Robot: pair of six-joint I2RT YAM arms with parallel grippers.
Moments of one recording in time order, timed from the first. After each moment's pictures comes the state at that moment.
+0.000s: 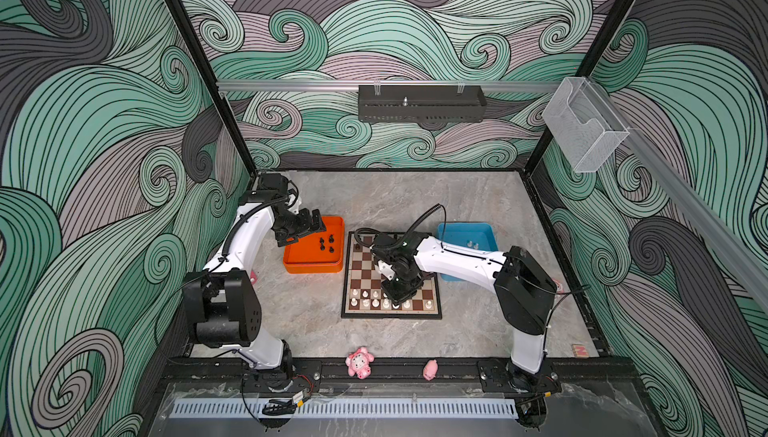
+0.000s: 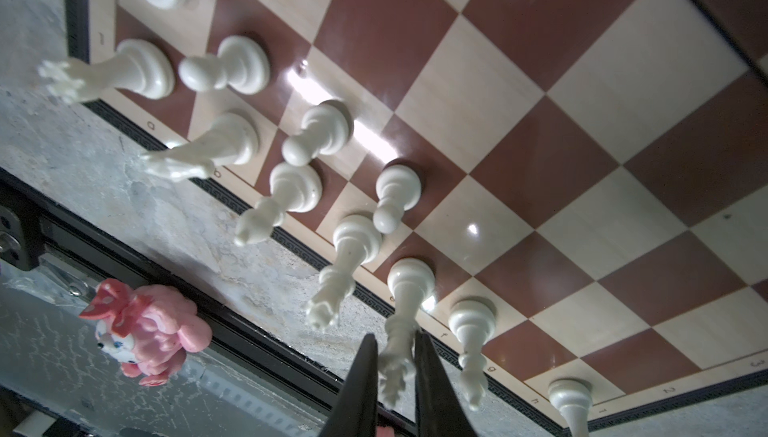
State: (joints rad) left arm 0.05 1.56 1.34 -1.04 0.33 -0.25; right arm 0.96 1.91 1.41 -1.05 -0.22 0.30
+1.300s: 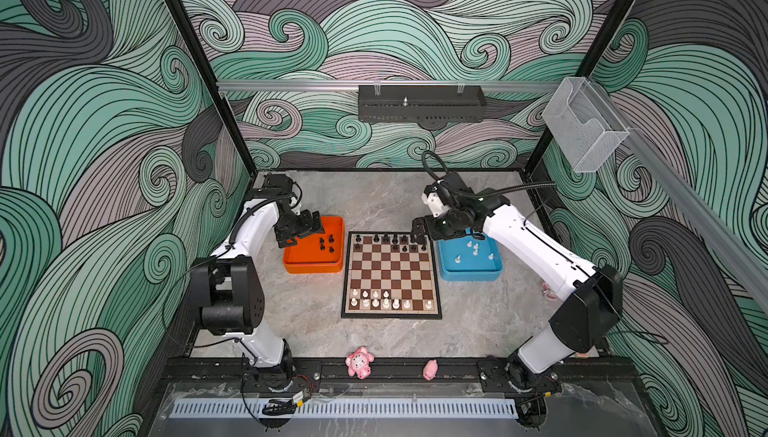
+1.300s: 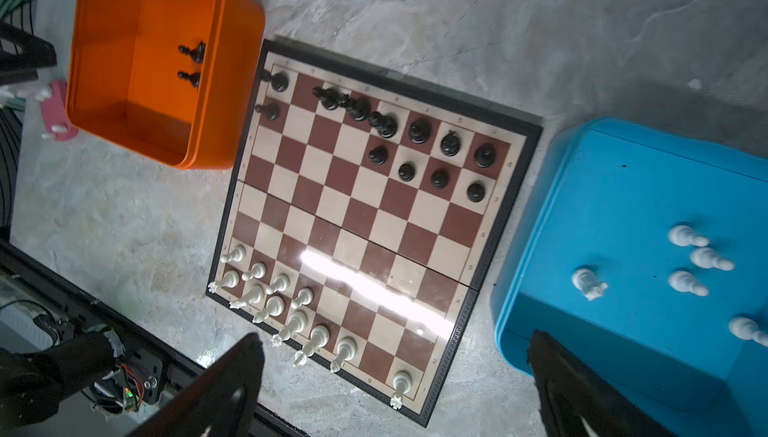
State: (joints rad) left arm 0.02 1.68 1.38 -1.04 0.25 -0.30; right arm 0.54 1.60 1.50 -1.01 -0.15 0.26
